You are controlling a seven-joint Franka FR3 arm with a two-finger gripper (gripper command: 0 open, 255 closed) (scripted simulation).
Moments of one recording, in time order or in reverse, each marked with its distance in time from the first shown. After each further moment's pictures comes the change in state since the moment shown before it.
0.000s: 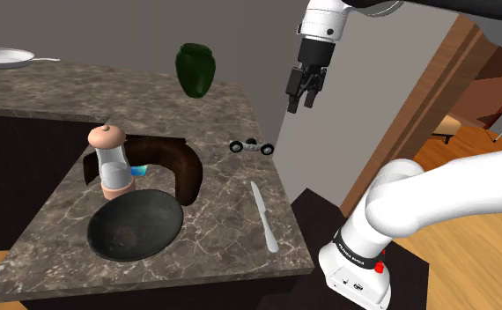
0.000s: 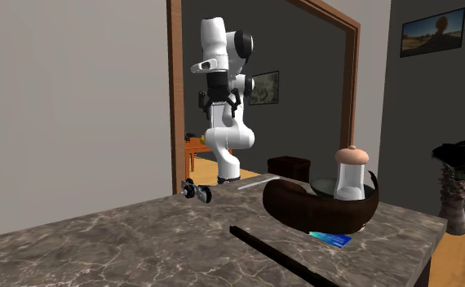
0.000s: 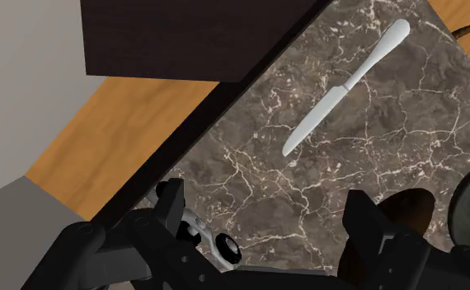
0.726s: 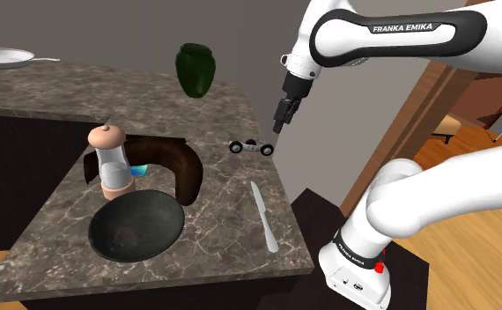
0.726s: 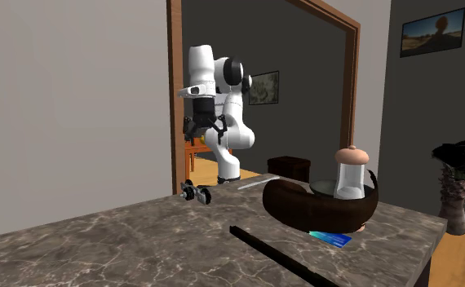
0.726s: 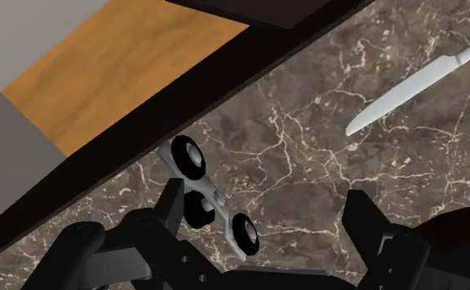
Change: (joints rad) arm 0.024 0.045 -0.106 -0.235 -0.075 0.407 -0.268
